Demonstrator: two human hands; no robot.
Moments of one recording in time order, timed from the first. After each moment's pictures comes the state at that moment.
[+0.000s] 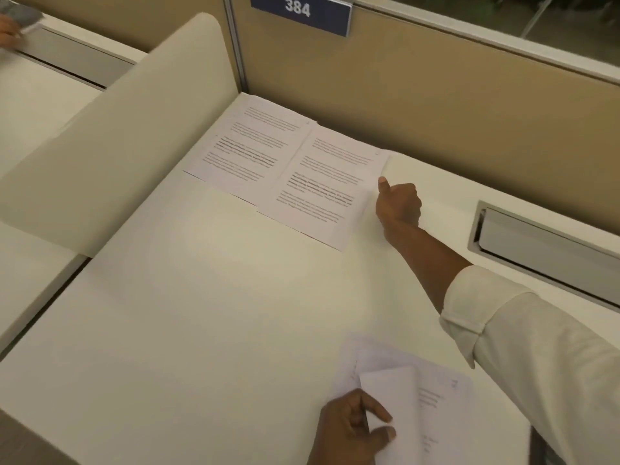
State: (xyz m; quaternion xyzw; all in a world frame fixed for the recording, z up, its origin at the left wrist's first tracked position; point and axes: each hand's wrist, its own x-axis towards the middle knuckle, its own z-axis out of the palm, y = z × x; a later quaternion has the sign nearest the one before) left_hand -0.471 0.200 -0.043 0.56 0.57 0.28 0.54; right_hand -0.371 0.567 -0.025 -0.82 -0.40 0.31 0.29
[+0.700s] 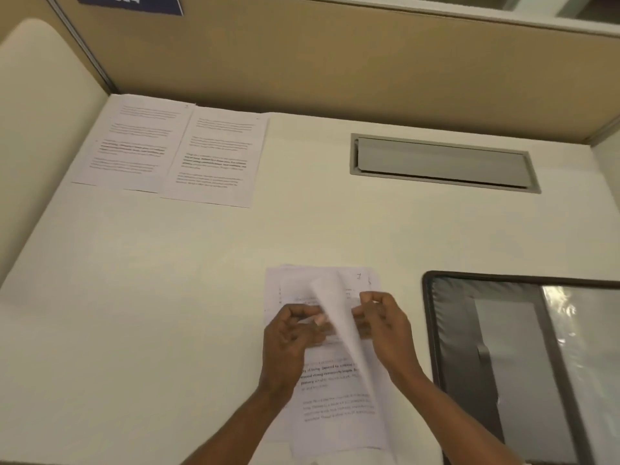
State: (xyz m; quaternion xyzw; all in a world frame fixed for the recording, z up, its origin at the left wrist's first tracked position) left_hand -0.436 0.170 -0.007 0.36 0.54 0.40 0.64; right_hand -0.248 0.152 -0.006 -0.73 -0.30 0.47 0.40
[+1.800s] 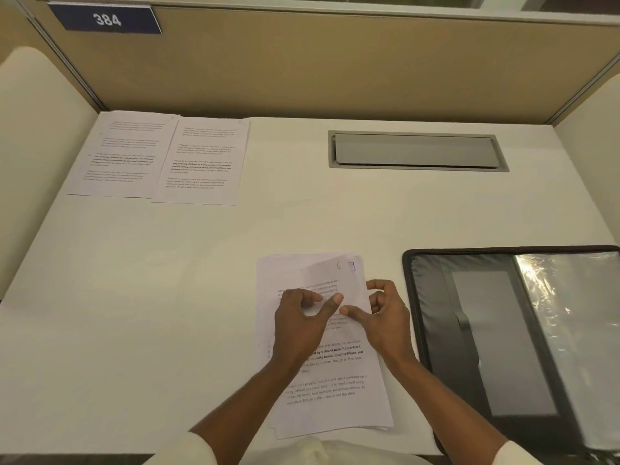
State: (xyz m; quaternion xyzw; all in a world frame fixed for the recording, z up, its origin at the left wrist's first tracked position) left_hand -0.402 0.161 -0.002 0.52 0.64 0.26 0.50; right_hand -0.235 0.117 -0.014 -0.77 -0.33 0.38 0.39
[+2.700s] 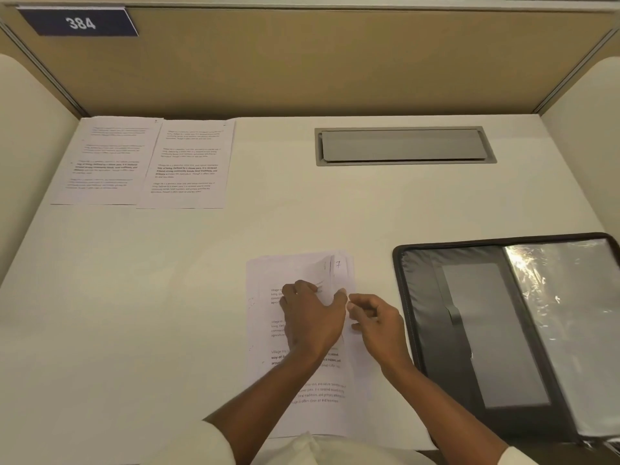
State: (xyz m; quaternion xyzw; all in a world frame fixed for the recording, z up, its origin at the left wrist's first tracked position) left_hand -0.350 0.167 0.016 0.56 0.72 0.12 0.40; right_hand -0.230 0.099 -0.036 -0.74 -0.29 0.42 0.43
